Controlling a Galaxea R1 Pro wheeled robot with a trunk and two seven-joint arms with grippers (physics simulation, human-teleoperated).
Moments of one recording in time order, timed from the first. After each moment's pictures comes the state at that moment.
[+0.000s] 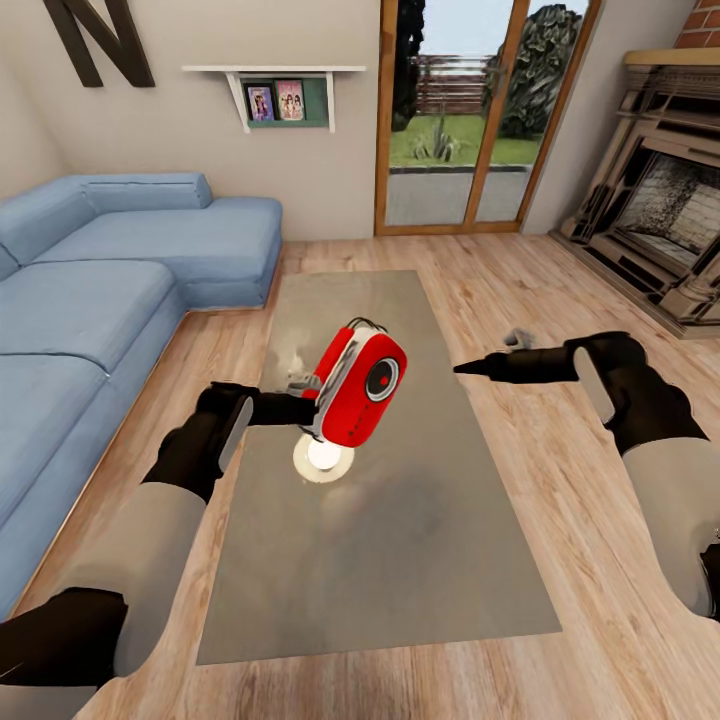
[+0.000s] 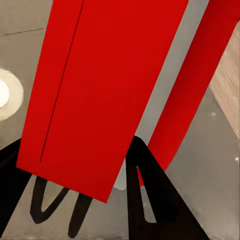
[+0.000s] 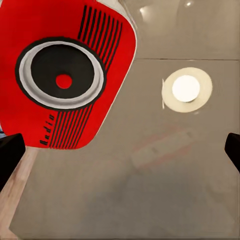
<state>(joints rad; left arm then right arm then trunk) -1.03 -0.04 -0.09 -0.92 -0.01 0.85 -0.51 -1.19 -0.31 0.13 -0.90 -0.20 0.98 0.78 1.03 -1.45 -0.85</state>
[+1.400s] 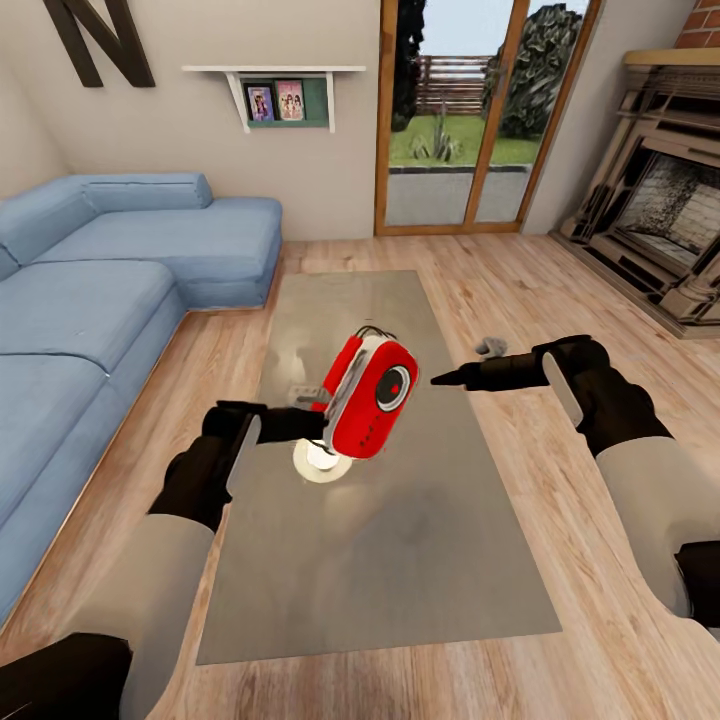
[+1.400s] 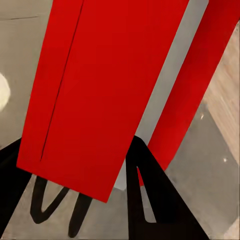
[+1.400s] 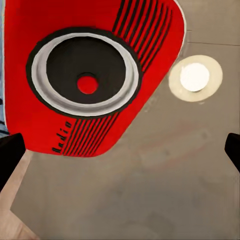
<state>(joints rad) -0.92 -0.09 -0.07 -1.05 -0.03 0.88 -0.51 -1.19 -0.24 0.20 -0.89 -0.16 0.98 0.79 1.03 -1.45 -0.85</state>
